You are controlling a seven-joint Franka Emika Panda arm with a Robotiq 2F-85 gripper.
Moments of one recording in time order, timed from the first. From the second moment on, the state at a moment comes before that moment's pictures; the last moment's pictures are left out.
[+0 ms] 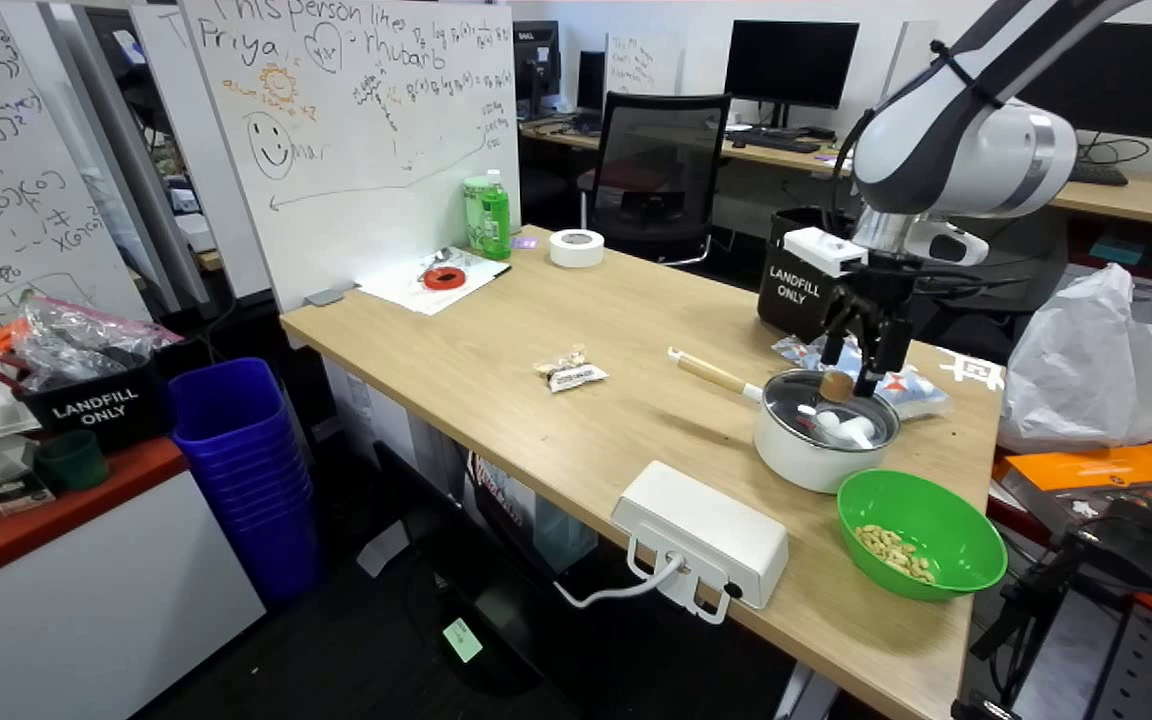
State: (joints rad) arm -0.08 0.27 -0.17 -2.38 0.31 2.52 1.72
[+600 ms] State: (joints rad) arm -0.06 0.30 -0.16 -2.38 0.31 2.57 1.77
